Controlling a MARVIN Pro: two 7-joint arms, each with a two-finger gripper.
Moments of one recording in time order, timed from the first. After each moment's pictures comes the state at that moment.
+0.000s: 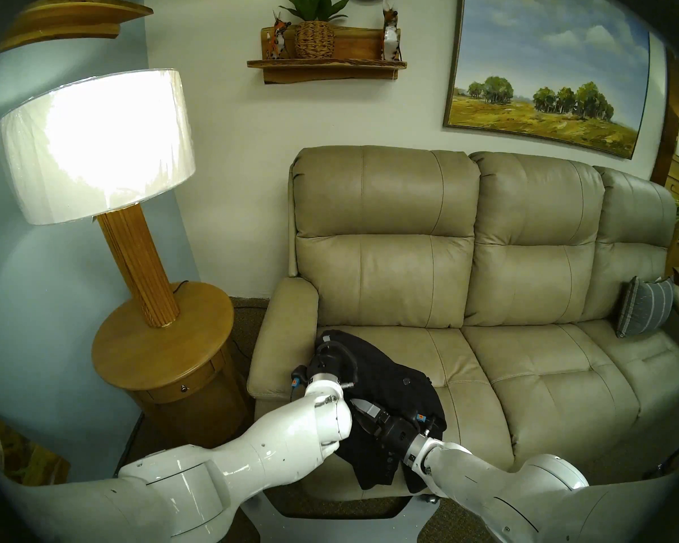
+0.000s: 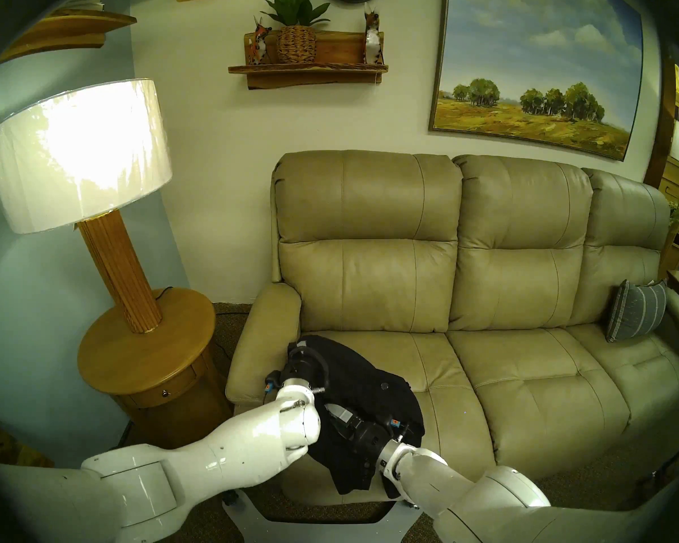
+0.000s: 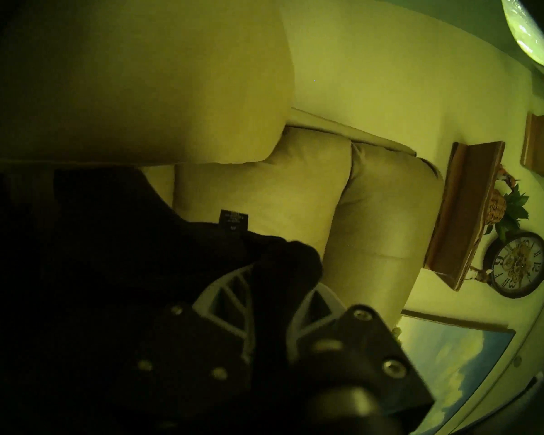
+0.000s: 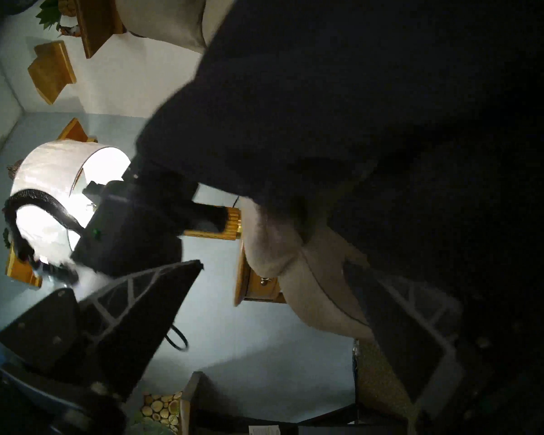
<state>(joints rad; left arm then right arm) 1.07 -1.48 -0.55 -0.76 -2.78 -0.48 -0.62 -1.18 -1.46 0.99 -0.15 1.29 0.25 1.12</state>
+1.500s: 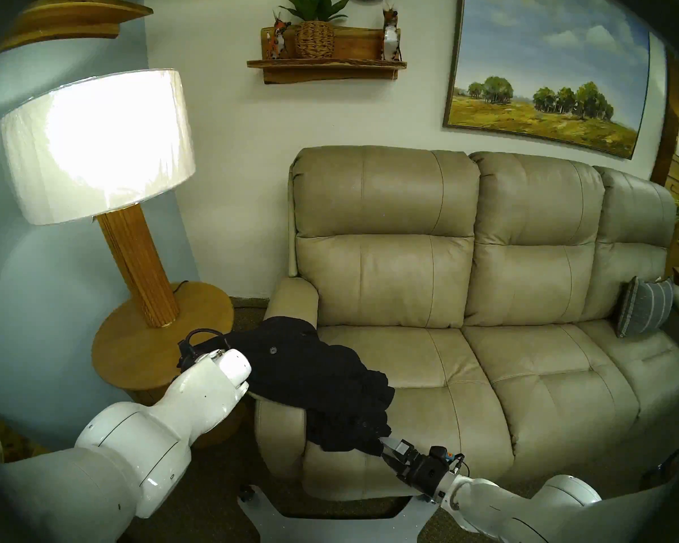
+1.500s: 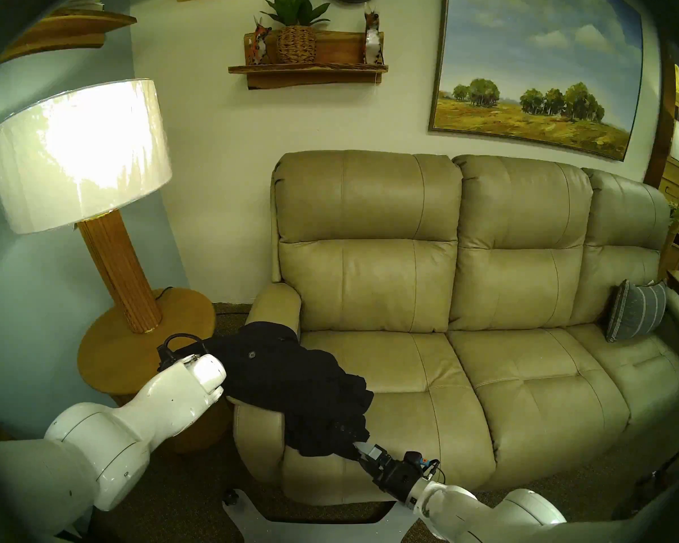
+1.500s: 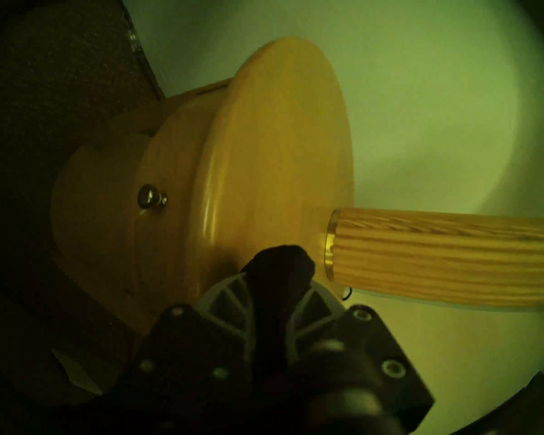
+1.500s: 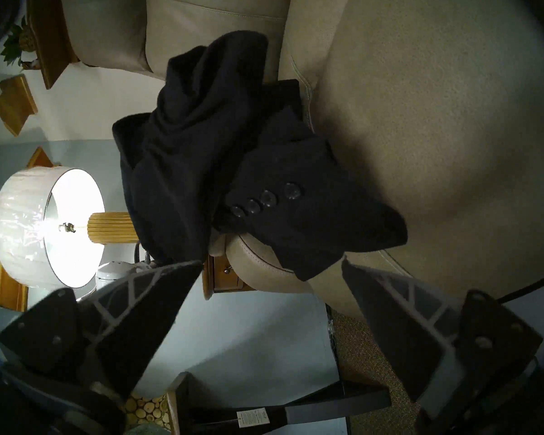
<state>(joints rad) 0.96 -1.31 -1.02 -0.42 -2.88 -0.79 -0.36 -1.28 -1.40 1.02 -0.11 1.29 0.29 1.15</state>
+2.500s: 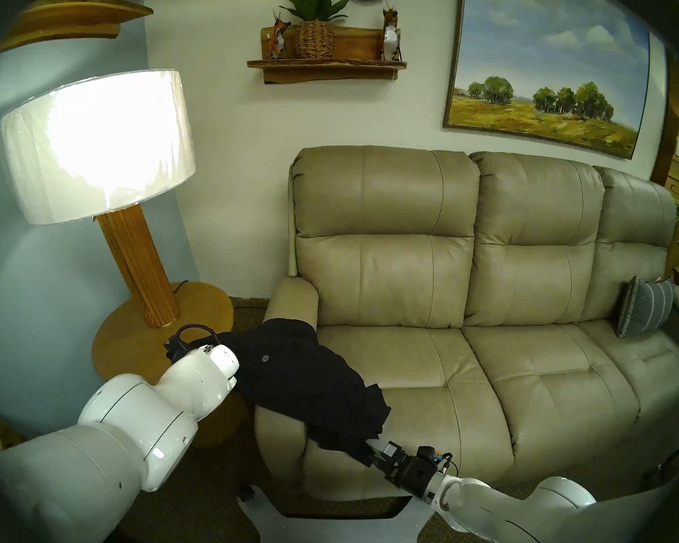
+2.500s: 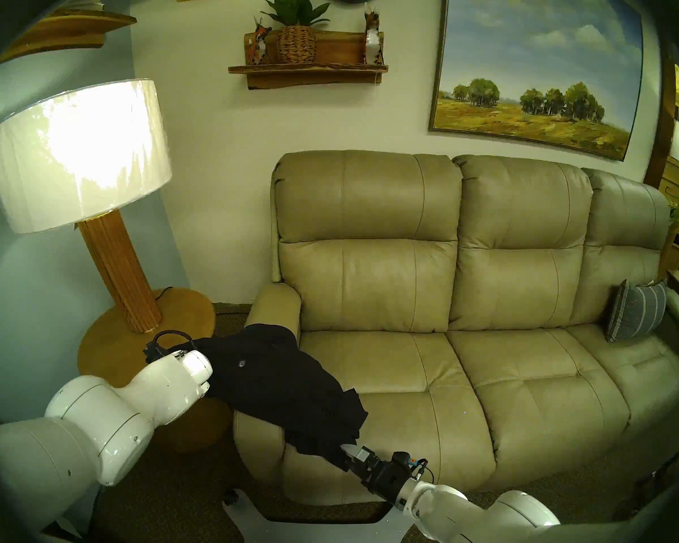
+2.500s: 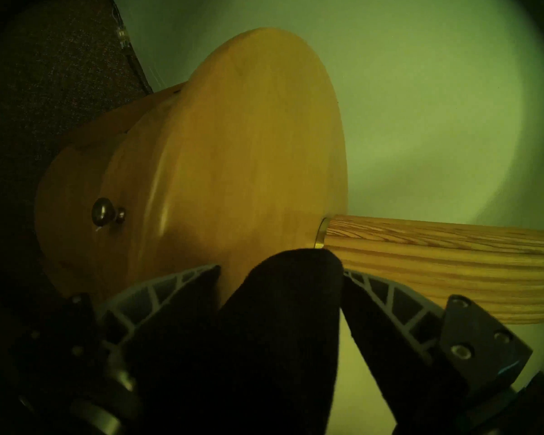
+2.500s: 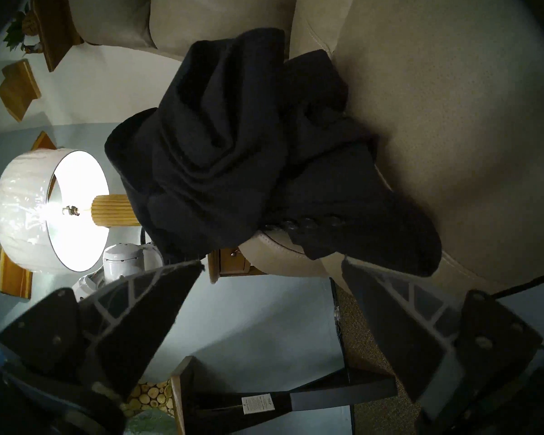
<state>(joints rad) 0.85 -1.35 -1.04 -0.20 -2.86 -0.64 -0.40 -1.28 -1.43 0.99 -0.13 1.27 0.28 1.16</state>
